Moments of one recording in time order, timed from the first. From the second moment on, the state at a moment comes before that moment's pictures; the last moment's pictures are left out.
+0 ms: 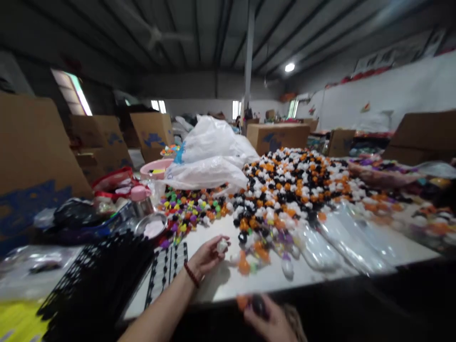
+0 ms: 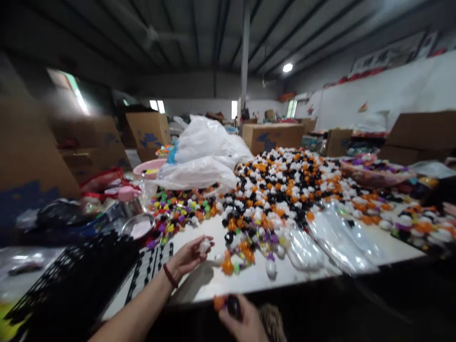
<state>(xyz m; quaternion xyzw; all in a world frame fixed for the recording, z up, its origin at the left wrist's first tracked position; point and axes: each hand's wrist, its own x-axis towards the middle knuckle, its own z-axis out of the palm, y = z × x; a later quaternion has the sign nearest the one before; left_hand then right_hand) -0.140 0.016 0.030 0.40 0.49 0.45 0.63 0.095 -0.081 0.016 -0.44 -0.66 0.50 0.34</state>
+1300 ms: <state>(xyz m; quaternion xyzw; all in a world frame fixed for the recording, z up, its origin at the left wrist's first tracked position) -0.057 -0.085 0.009 0.46 0.62 0.47 0.43 0.084 -0.092 0.028 -0.45 -0.65 0.50 0.34</state>
